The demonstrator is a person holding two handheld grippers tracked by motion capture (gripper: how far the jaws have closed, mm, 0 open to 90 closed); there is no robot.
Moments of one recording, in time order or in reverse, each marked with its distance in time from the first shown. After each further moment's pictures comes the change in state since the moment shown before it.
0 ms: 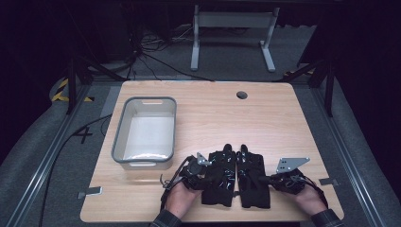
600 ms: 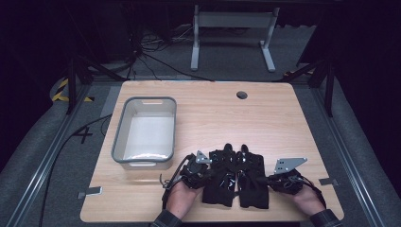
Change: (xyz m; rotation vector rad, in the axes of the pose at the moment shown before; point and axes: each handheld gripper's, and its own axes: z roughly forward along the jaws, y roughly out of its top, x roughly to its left) left arm -0.003 0.007 -0.014 -0.087 -0.076 -0.016; right arm 0.004 0.004 0.005 0.000 0.020 -0.019
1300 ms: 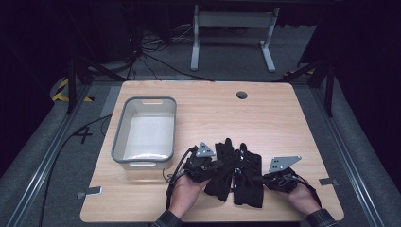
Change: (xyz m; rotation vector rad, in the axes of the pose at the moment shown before) left arm -0.007 0.027 -0.013 -0.125 -0.056 0.032; right arm 0.001 0.010 0.011 -0.005 0.016 -0.008
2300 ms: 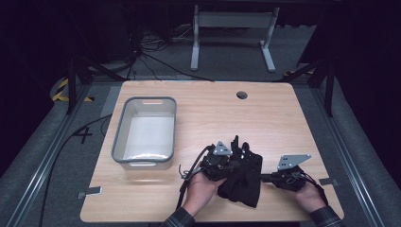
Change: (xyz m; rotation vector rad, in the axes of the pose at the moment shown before) left arm -0.021 0.019 0.033 0.006 -0.088 0.027; right arm -0.012 -0.013 -0.016 0.000 -0.026 0.058
